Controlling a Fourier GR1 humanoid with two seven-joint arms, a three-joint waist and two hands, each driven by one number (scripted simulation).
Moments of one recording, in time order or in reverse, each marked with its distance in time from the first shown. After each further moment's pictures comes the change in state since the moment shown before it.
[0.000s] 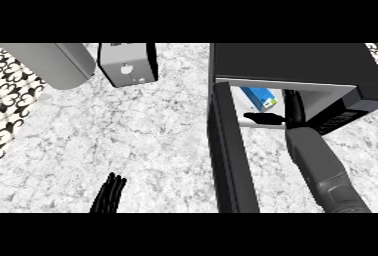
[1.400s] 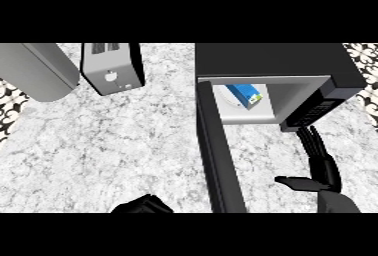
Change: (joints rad) left arm -0.146 -0.036 -0.064 0.091 -0.072 -0.047 0.162; right arm 0.456 -0.047 -0.033 -0.171 -0.184 0.587 -0.178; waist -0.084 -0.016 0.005
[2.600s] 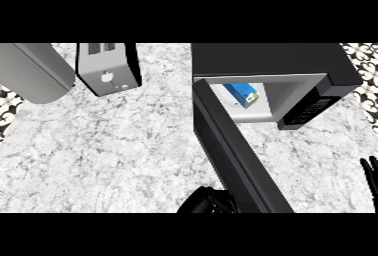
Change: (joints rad) left arm -0.436 -0.289 -0.249 0.526 -0.182 0.000 0.181; right arm 0.563 -0.120 0.045 -0.870 -0.325 0.206 0.276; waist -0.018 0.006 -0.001
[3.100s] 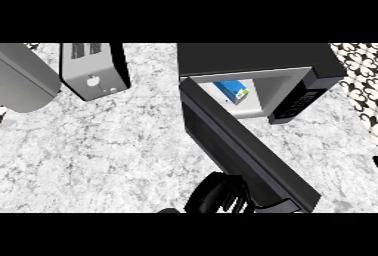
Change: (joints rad) left arm -0.270 -0.019 -0.138 0.148 0.209 0.167 0.023; right arm 0.069 -0.063 0.010 -0.228 -0.120 0.070 0.108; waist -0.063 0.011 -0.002
